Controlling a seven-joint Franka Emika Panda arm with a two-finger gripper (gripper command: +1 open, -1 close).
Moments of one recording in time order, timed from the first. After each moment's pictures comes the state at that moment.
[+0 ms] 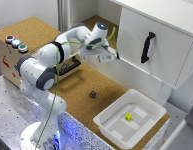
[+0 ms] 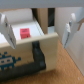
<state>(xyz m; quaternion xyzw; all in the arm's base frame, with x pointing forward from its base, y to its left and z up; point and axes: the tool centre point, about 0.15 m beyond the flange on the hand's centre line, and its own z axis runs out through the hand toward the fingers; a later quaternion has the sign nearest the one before) 0.411 0.116 0.449 -0.78 -0.61 -0.11 0.07</state>
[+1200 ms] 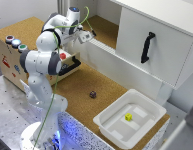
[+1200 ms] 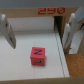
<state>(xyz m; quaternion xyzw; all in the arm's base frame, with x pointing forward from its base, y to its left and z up) 0.410 0.258 0.418 -0.71 -0.69 -0.07 0.06</state>
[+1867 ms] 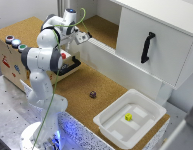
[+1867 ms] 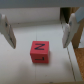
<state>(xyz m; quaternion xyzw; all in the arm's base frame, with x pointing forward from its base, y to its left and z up) 0.411 0.287 0.363 -0.71 -0.70 -0.03 0.08</state>
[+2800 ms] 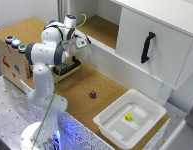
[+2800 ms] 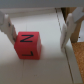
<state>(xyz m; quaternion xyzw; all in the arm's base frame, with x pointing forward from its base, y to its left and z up) 0.424 0.304 0.322 -0.72 -0.69 -0.02 0.08</state>
